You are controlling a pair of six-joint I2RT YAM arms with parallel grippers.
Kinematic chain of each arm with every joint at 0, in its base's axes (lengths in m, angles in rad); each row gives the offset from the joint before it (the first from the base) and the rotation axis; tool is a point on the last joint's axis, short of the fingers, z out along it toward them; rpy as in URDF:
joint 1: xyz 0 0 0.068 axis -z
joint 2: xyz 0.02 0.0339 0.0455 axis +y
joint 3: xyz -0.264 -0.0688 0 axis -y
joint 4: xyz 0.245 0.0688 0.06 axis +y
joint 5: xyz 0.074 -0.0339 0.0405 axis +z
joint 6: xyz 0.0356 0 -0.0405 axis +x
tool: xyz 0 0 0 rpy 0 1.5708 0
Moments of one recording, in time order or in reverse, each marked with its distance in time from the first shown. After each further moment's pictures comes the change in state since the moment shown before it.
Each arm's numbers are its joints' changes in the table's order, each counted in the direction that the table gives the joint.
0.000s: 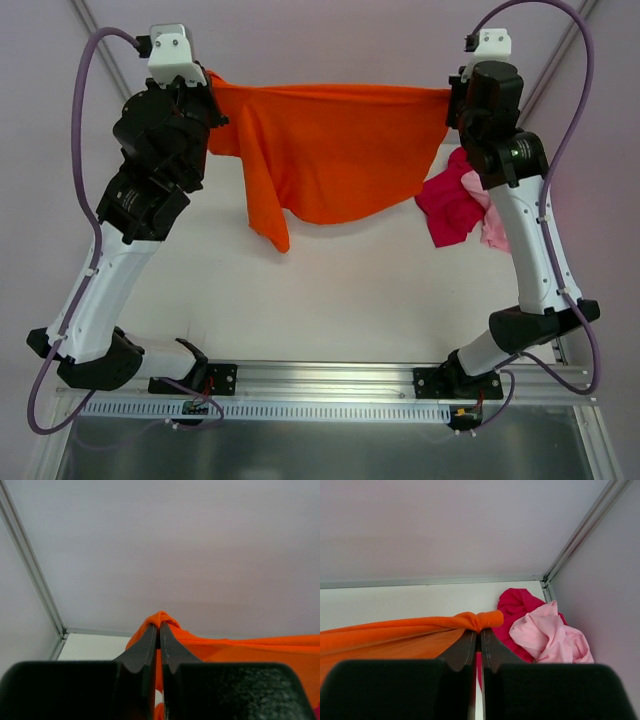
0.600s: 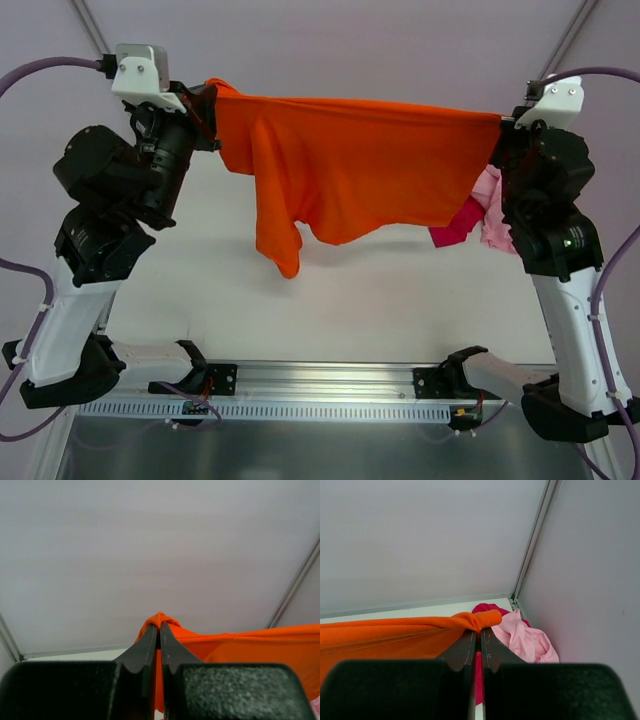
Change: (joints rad) left arm 0.228 -0.103 0.048 0.010 0.008 0.058; right arm -0.016 -0.441 -0.395 -0.195 -0.120 -0.089
